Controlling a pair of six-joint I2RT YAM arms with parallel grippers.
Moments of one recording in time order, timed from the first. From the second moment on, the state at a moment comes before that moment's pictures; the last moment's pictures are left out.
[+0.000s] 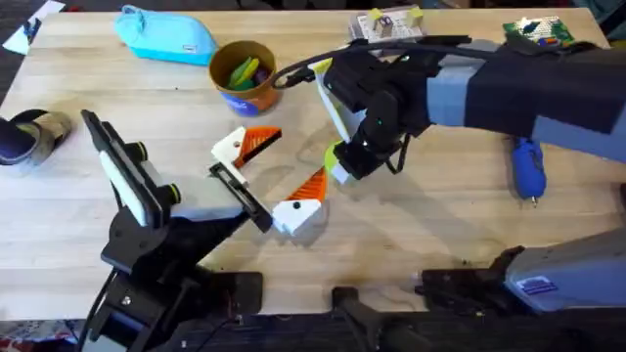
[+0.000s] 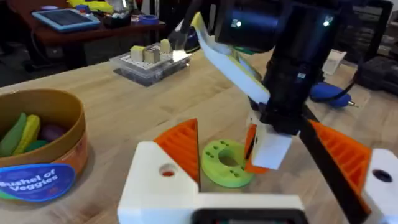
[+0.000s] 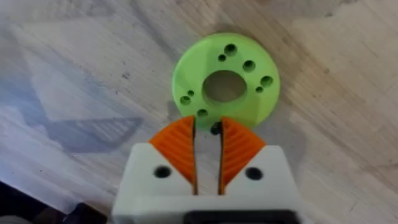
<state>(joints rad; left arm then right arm) -0.40 0.00 0.01 -0.05 0.42 -0.09 0.71 1.68 1.13 -0.93 -0.08 0.10</state>
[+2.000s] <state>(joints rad) -0.40 0.00 0.01 -0.05 0.42 -0.09 1.02 1.90 2.10 -1.32 -0.15 -0.17</state>
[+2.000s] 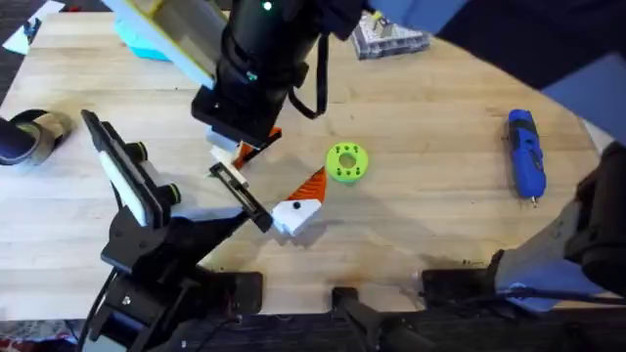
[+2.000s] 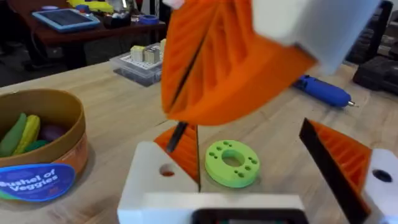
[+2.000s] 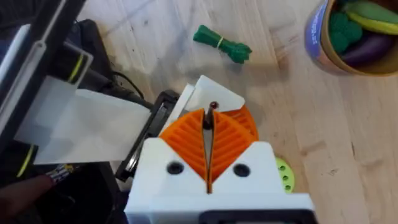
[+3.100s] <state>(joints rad) -0.40 0.00 0.01 -0.05 0.42 -0.09 1.02 1.96 2.10 -1.35 -0.13 -0.18</state>
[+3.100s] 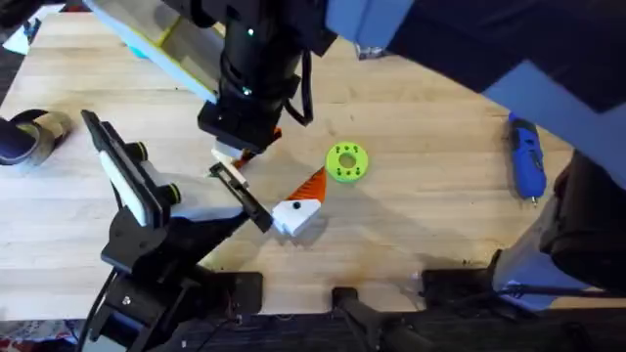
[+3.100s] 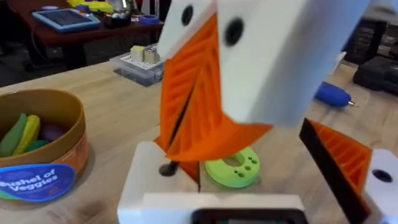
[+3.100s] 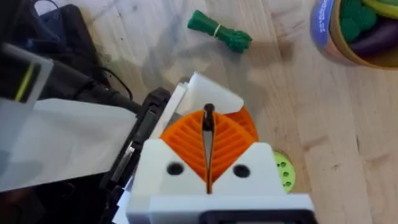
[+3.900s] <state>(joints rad) -0.40 0.00 0.01 -0.05 0.42 -0.10 1.02 1.97 2.10 -1.31 -0.14 -0.18</state>
